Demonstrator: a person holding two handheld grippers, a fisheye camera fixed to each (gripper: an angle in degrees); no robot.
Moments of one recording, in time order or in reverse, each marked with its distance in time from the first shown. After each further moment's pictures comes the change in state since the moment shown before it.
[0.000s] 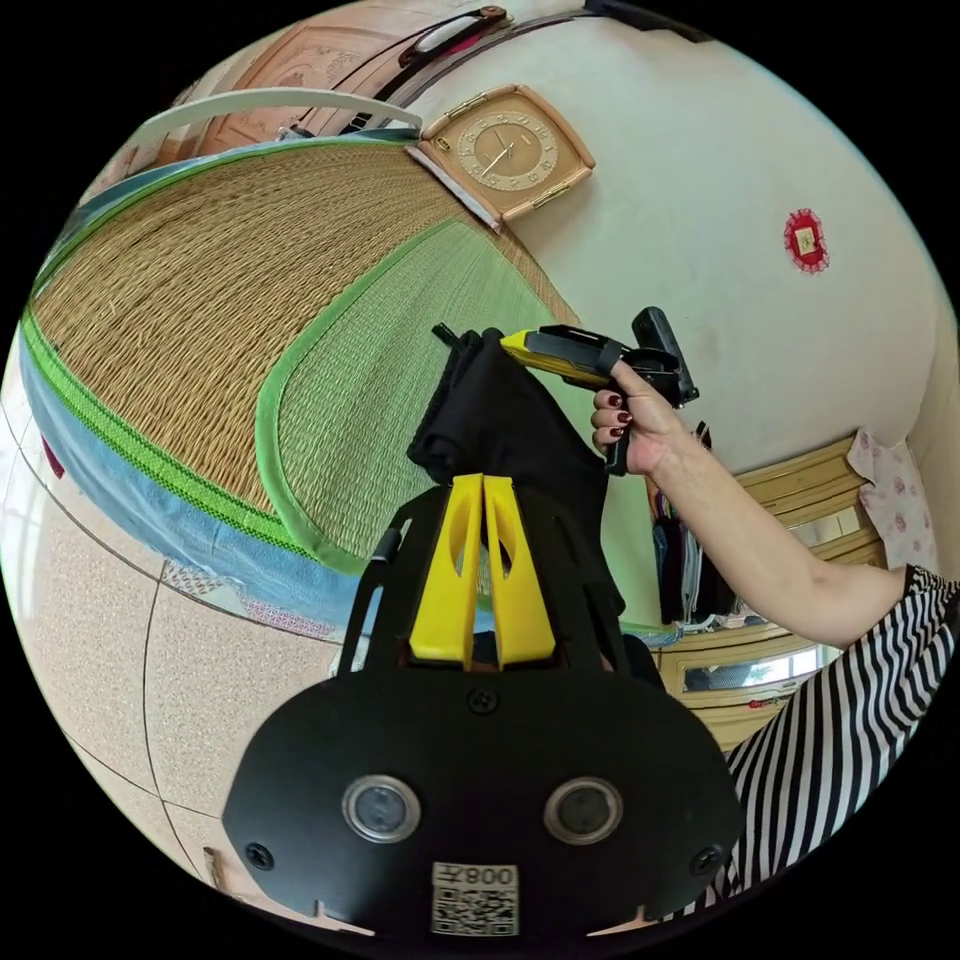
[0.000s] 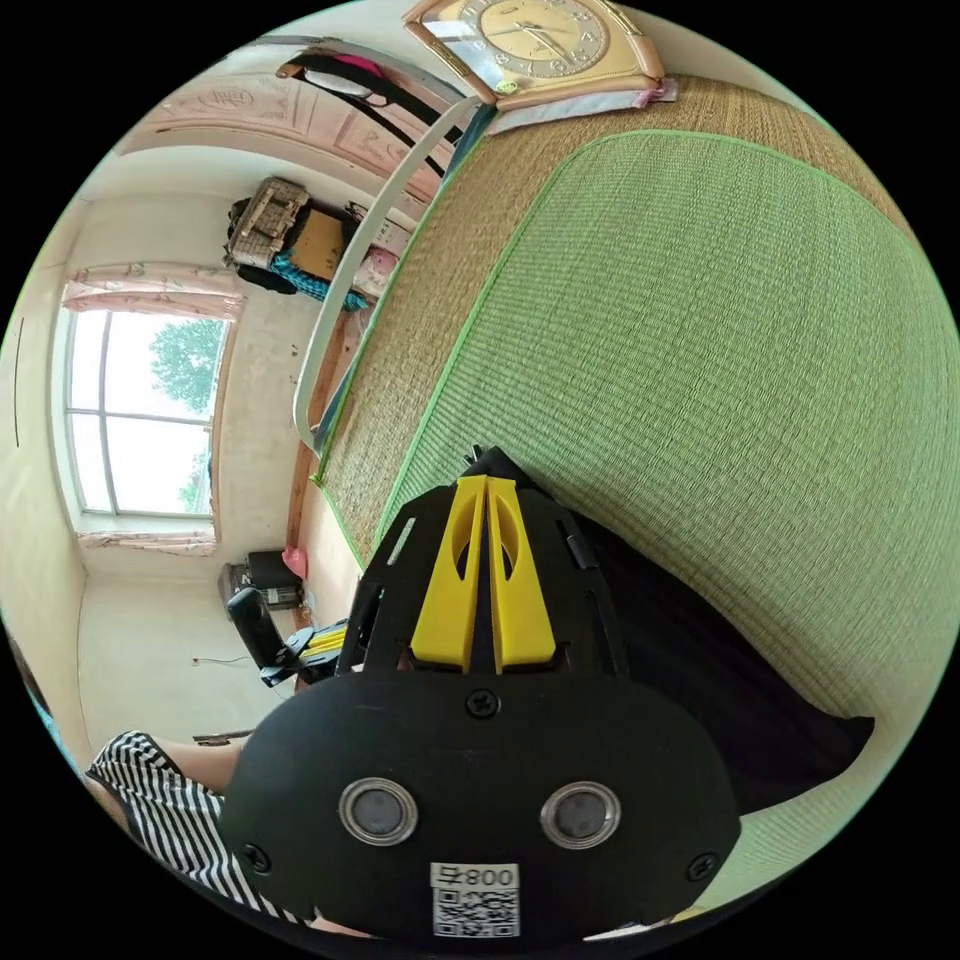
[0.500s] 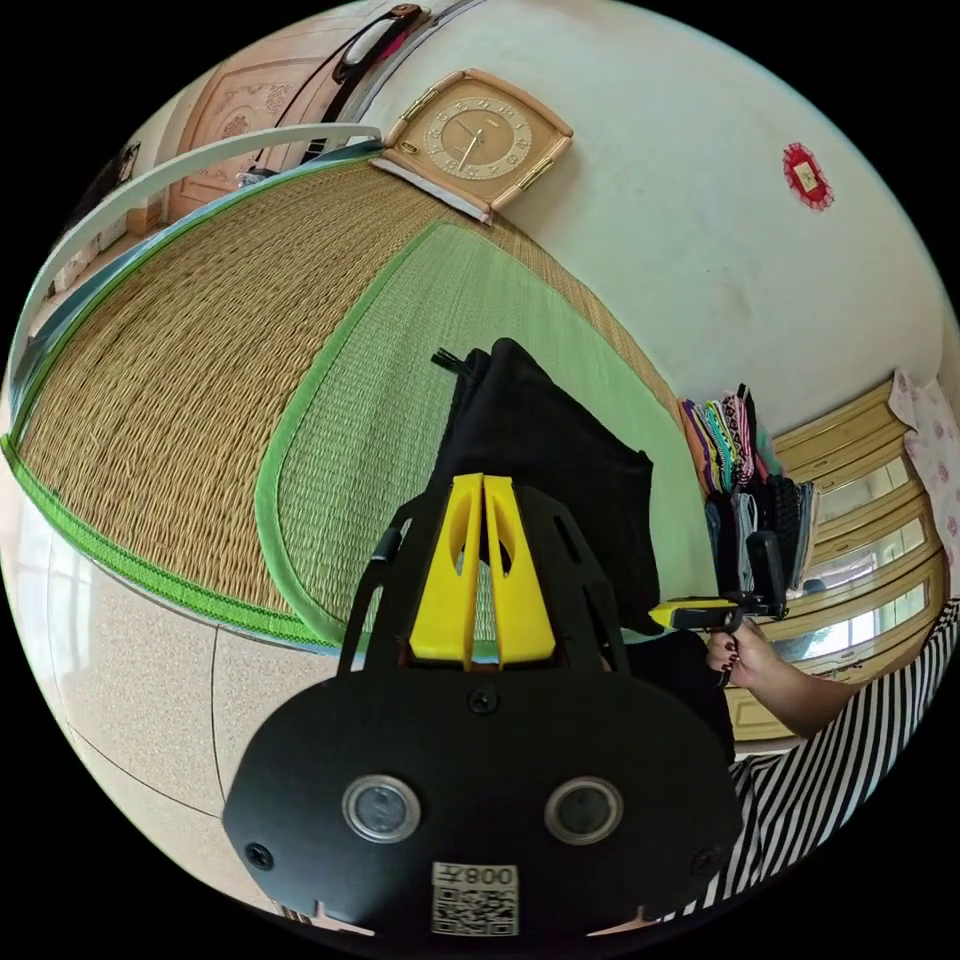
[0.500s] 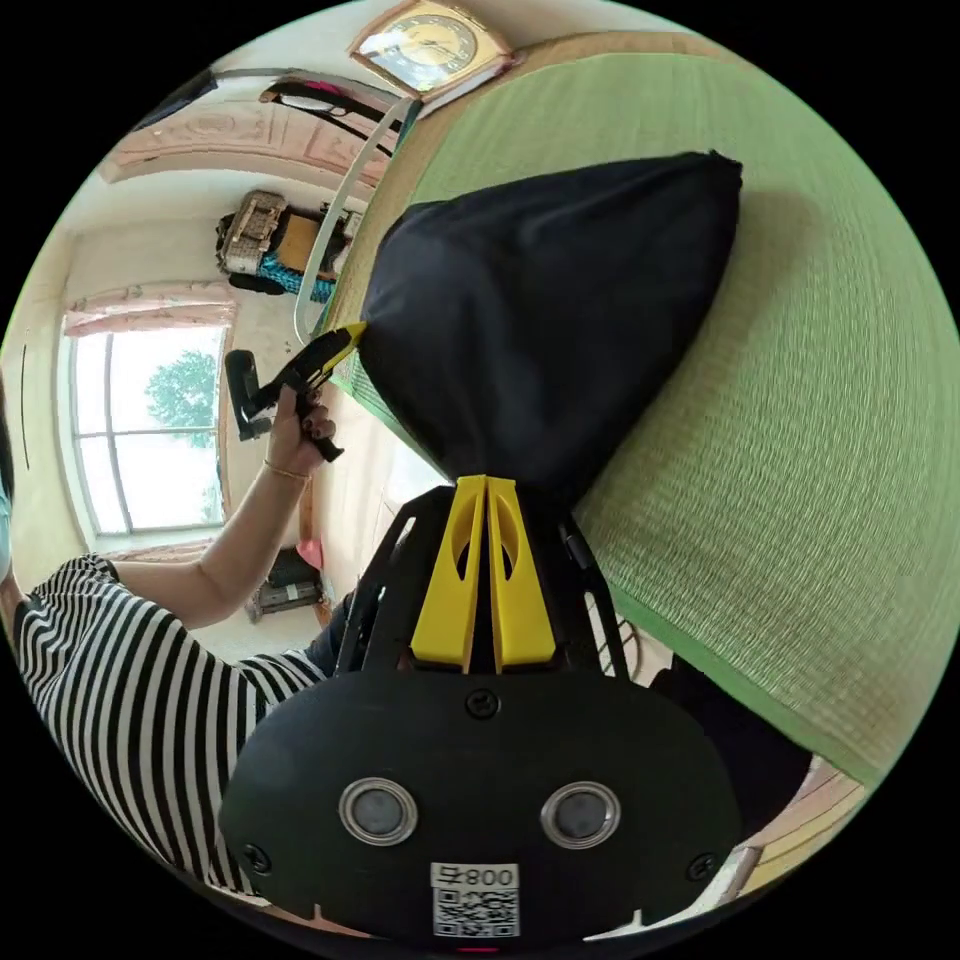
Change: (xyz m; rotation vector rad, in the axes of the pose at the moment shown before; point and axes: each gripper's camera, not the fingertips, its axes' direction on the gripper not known) left arm 0.015 -0.029 0.031 -0.055 -0.131 0.114; right arm 0.075 0.252 -0.060 -0.012 -0.043 0.154
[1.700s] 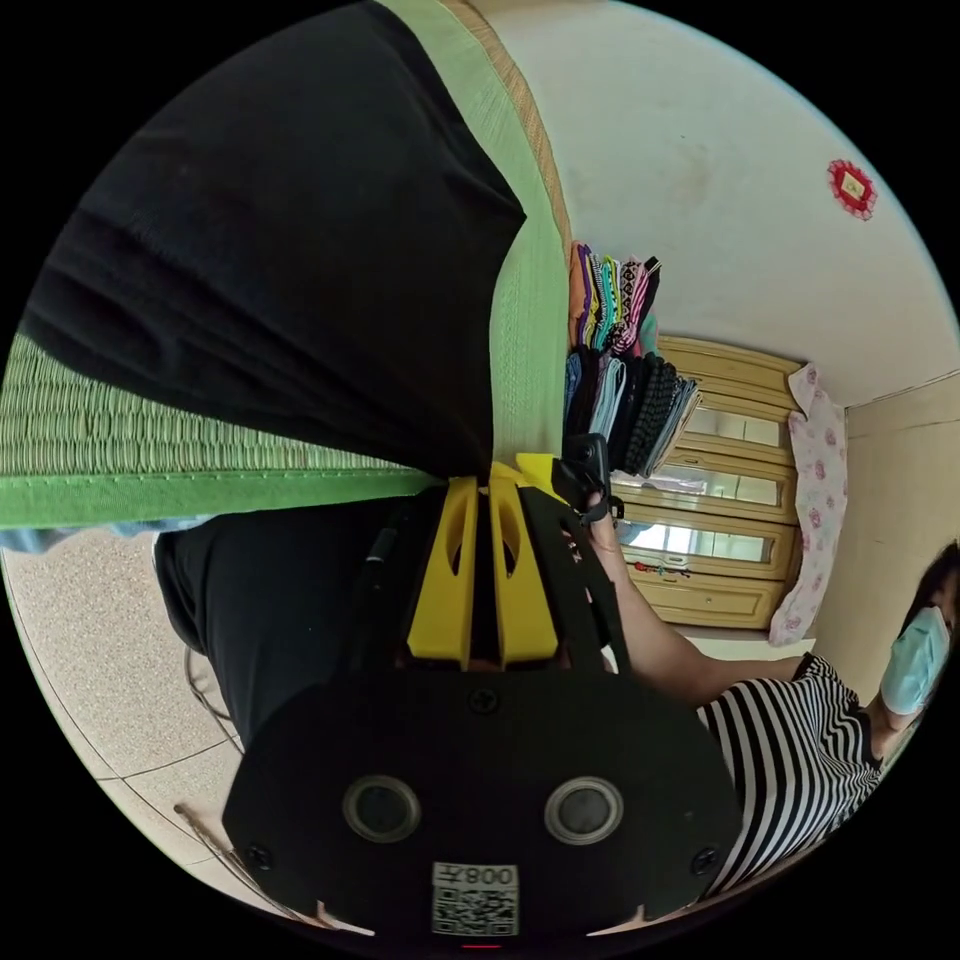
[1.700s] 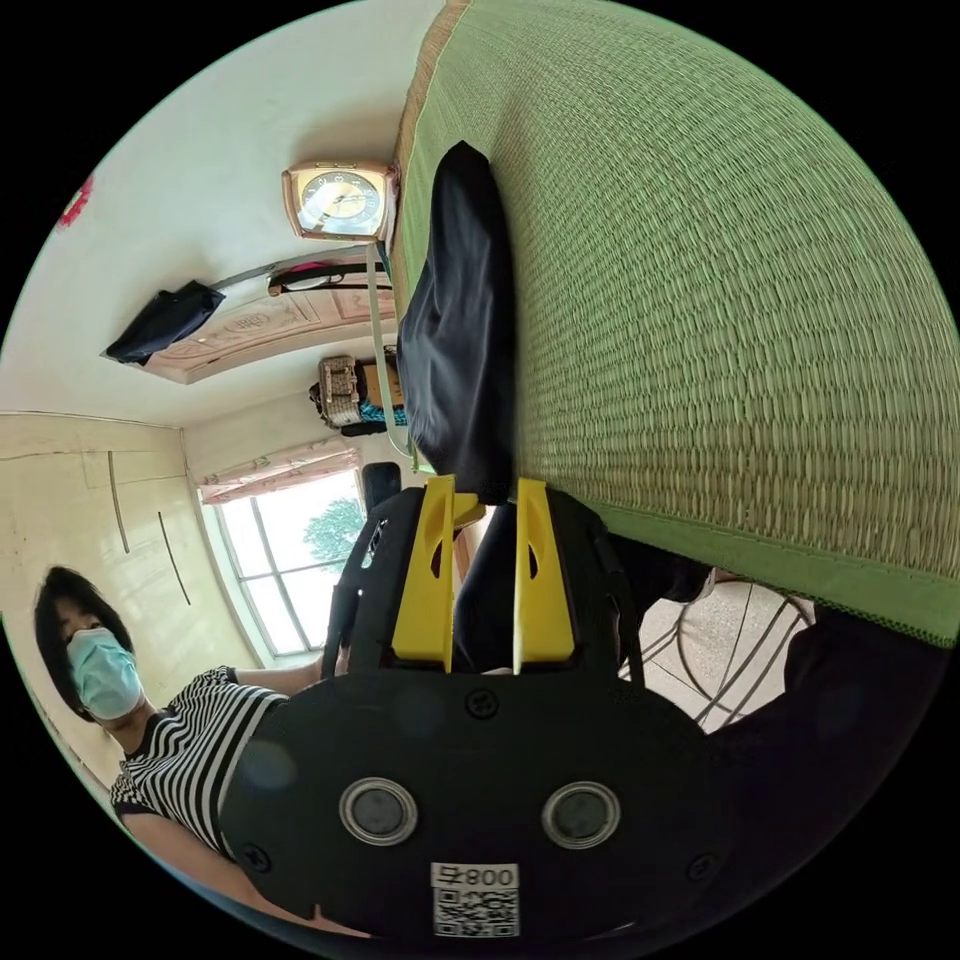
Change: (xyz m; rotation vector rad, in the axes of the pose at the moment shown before) left arm 0.050 0.032 0.141 -0.530 0.525 -0.108; right arm 0.162 0.055 -0.091 0.237 -0.508 0.316
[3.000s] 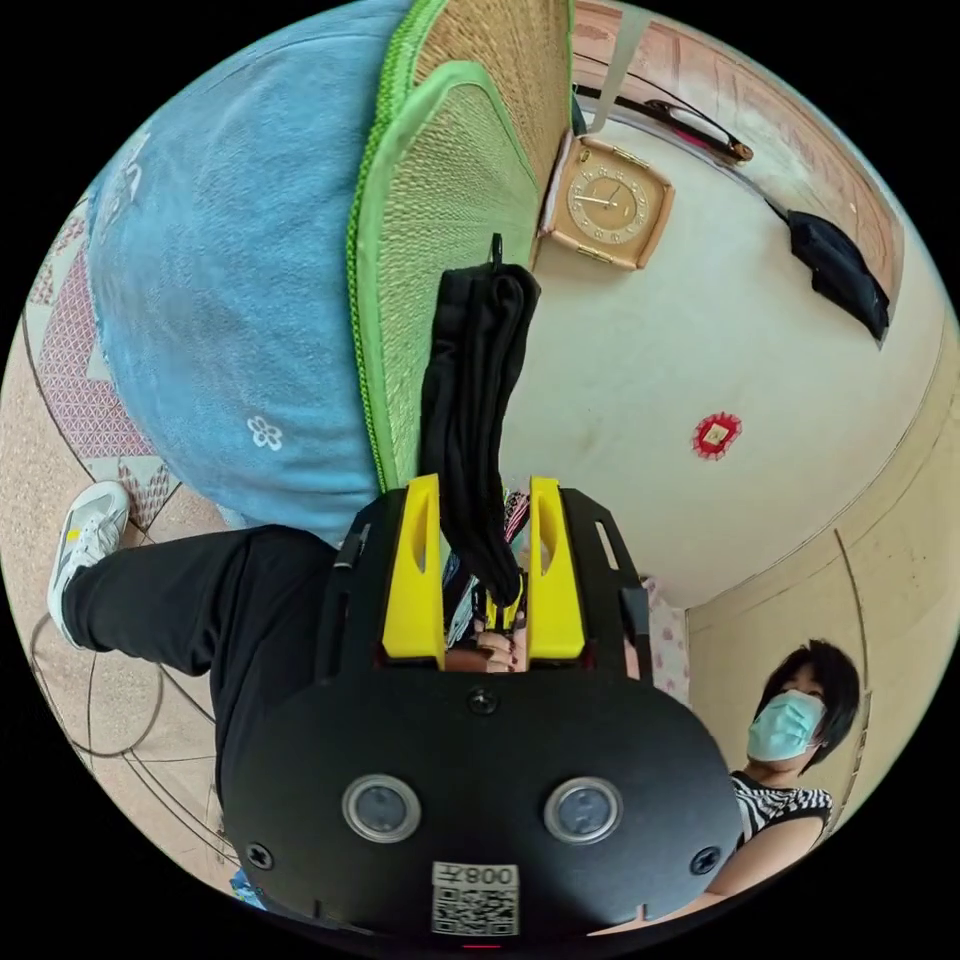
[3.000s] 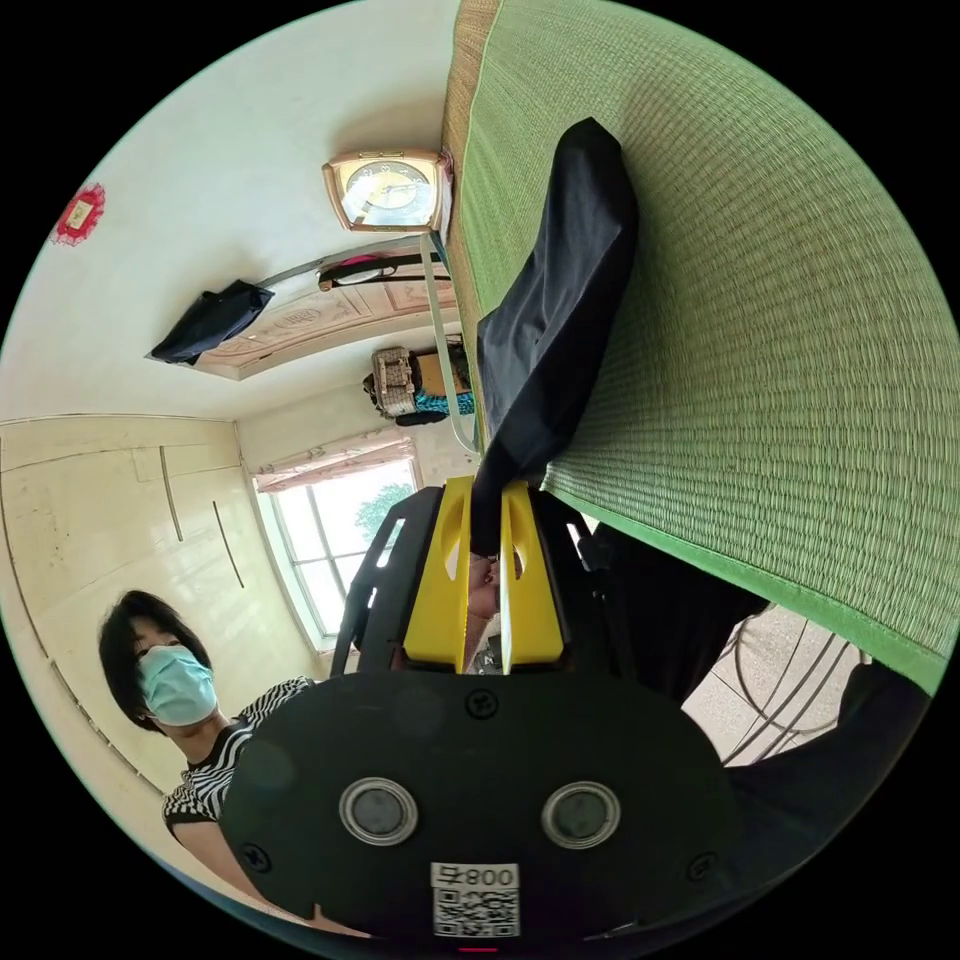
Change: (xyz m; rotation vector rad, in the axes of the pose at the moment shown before) left arm -0.145 0.061 -0.165 0.660 0.478 -0.307; right arm -0.025 -0.046 -0.065 -0.056 -0.167 -0.017
